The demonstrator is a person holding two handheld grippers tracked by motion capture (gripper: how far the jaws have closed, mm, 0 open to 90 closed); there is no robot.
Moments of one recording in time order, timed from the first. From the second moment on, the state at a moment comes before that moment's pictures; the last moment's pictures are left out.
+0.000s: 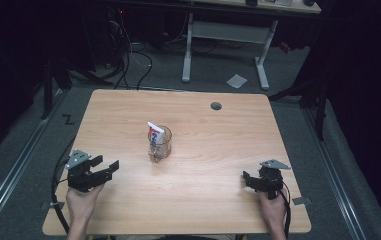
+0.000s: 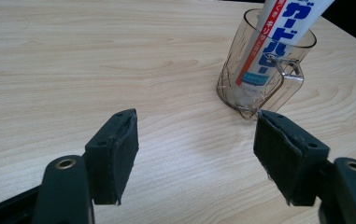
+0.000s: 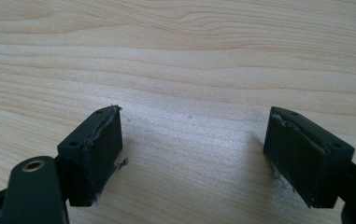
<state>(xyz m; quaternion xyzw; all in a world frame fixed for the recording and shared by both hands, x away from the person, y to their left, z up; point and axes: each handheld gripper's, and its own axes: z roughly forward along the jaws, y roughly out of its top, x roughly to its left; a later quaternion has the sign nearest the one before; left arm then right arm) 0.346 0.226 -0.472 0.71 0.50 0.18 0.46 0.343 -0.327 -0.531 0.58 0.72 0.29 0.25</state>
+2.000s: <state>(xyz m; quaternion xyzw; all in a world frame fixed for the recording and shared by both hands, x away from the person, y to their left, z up) 0.361 0.181 -0.526 0.76 0.49 0.22 0.36 0.342 -0.327 -0.531 0.58 0.72 0.29 0.25</state>
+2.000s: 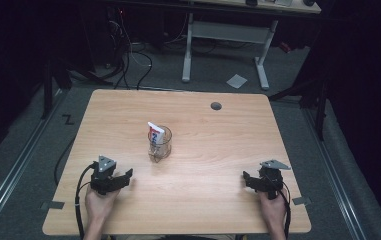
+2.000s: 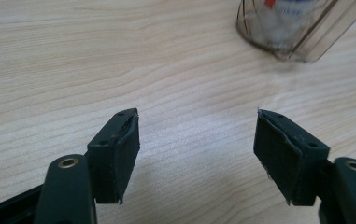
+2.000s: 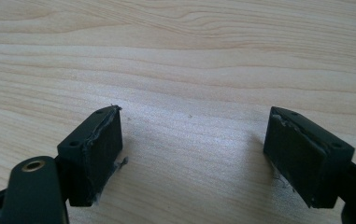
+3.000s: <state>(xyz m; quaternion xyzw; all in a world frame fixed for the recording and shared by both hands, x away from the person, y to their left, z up) 0.371 0.172 -0.536 0.76 0.50 0.23 0.35 0.342 -0.327 -0.531 0.58 0.72 0.29 0.25</state>
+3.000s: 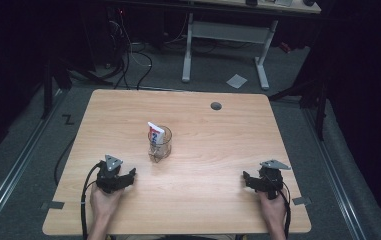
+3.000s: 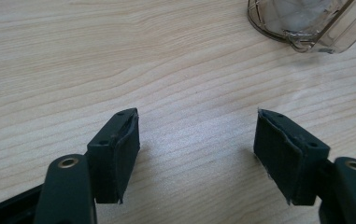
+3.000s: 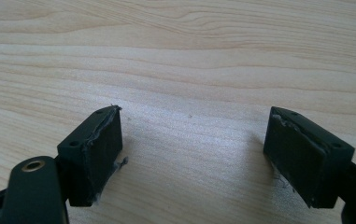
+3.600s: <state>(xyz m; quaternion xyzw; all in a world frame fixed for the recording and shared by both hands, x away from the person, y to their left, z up) 0.372 0.173 -0.537 0.76 0.50 0.22 0.34 0.342 -0.327 -0.531 0.58 0.72 0.29 0.25</state>
